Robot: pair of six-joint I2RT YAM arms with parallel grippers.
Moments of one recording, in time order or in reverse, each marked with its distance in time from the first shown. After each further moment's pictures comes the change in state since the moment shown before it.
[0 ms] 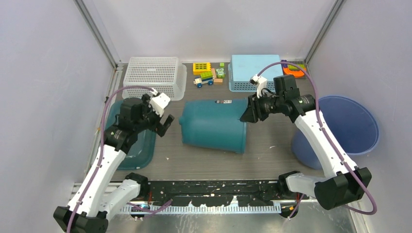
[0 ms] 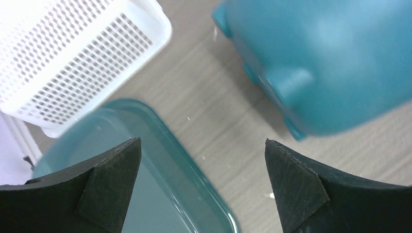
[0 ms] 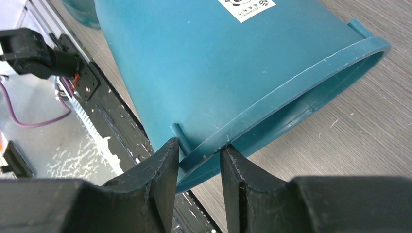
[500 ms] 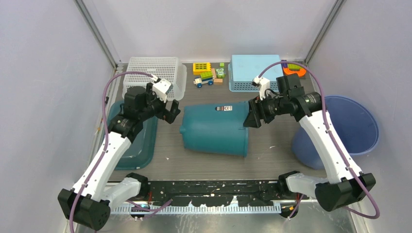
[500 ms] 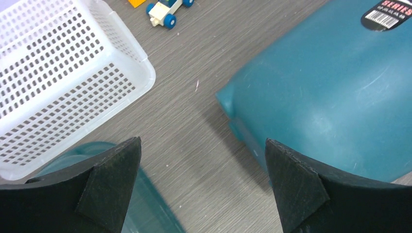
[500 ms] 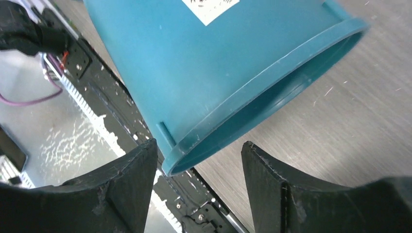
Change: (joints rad) left arm 0.000 0.154 0.082 0.220 0.077 -0.191; right arm 0.011 -0.012 0.093 -0.238 0.054 -0.101
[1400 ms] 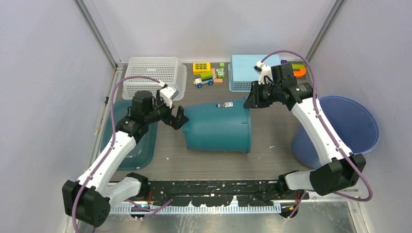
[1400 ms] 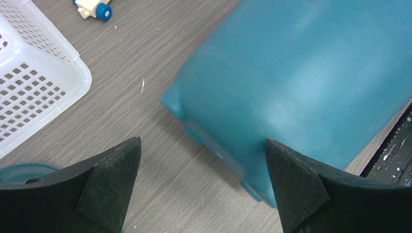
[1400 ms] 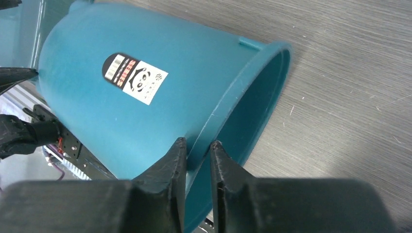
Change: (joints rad) left arm -0.027 0.047 -0.119 0.127 0.176 -0.090; right arm -0.002 0.143 0.074 0.204 0.198 0.301
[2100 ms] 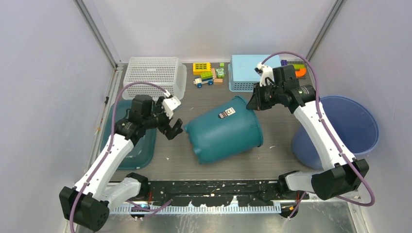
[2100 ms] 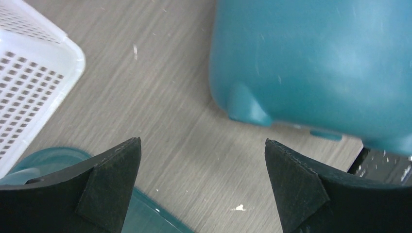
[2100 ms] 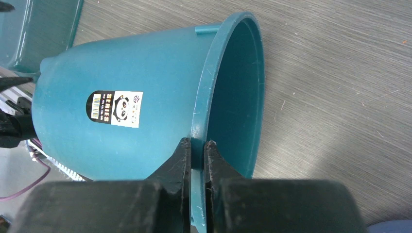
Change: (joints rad) left arm -0.003 -0.042 0.035 -0.243 0.001 0.261; right arm 0.000 -0.041 -0.007 -0.030 0.040 -0.043
